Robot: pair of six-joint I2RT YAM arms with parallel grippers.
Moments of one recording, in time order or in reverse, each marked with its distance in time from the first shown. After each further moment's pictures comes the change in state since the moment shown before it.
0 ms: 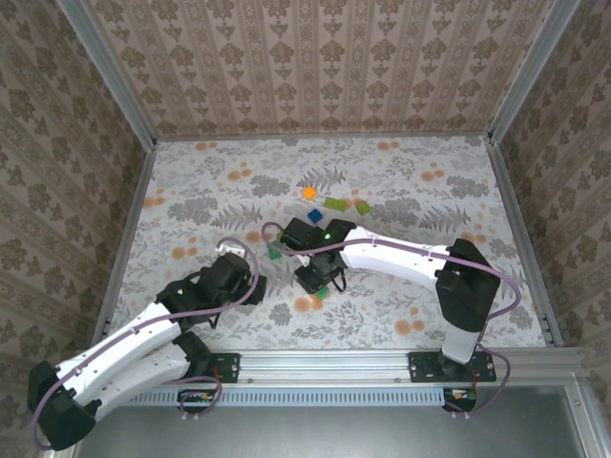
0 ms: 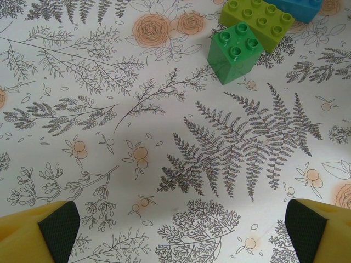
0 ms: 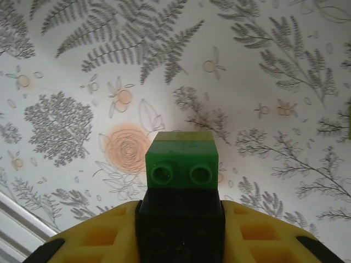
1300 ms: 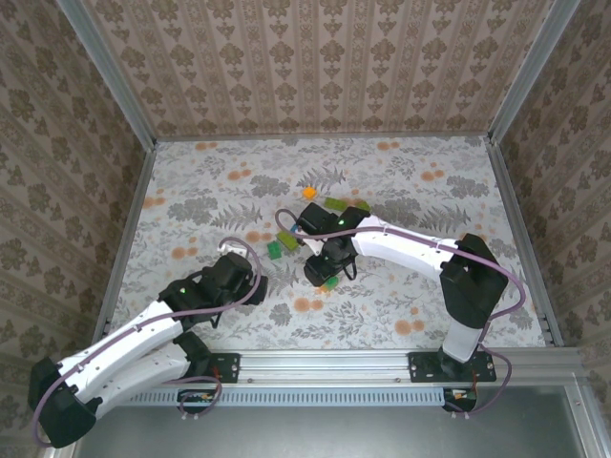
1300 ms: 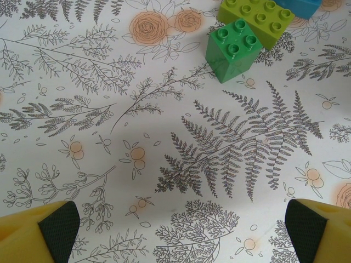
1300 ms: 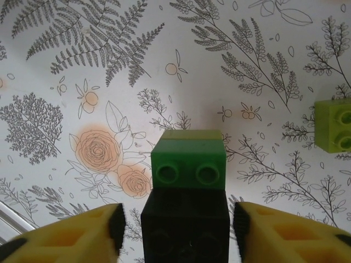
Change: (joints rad) left arm -0.006 0.023 0.000 0.011 0.000 0.000; right arm -0.109 -0.023 -0.036 0.020 -0.087 -0.113
